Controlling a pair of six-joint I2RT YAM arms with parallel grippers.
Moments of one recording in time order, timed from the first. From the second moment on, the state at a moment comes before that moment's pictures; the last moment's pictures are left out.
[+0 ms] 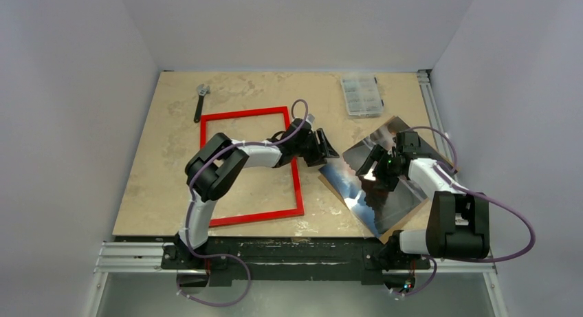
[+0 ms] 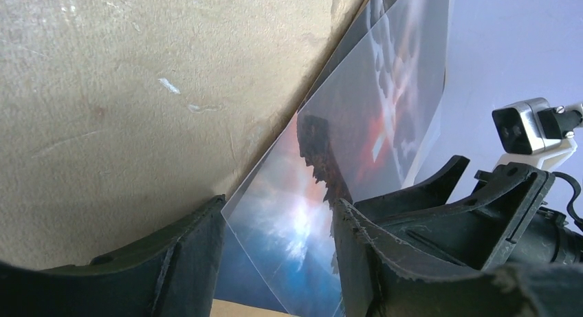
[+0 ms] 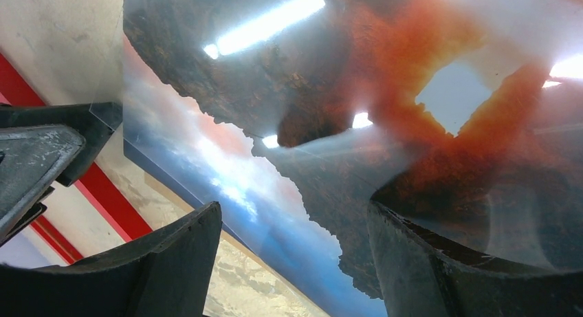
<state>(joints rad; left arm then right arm) -0.76 2.10 1.26 0.23 0.29 -1.08 -0.05 1.35 0.68 -0.49 -0.31 0.55</state>
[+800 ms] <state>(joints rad) -0.81 2.03 1.25 0.21 0.23 -0.99 -0.05 1.29 0.69 -0.54 -0.33 0.55</state>
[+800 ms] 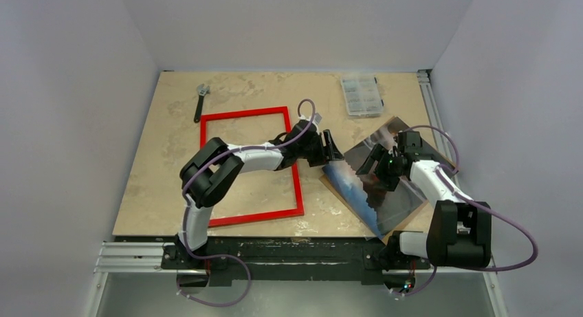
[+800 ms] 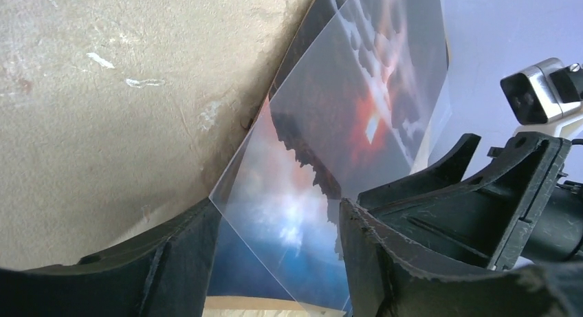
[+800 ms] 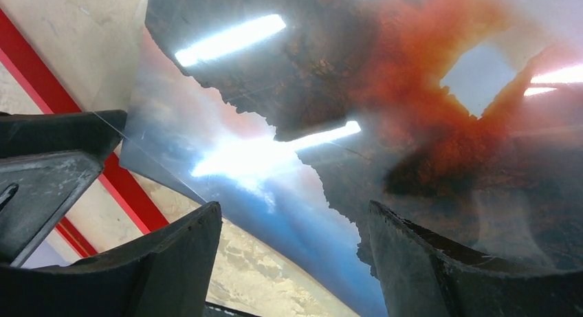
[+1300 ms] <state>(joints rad) -0.86 1.98 1.30 0.14 0.20 -0.89 -0.05 1.28 0.69 -0.56 -0.33 0.55</state>
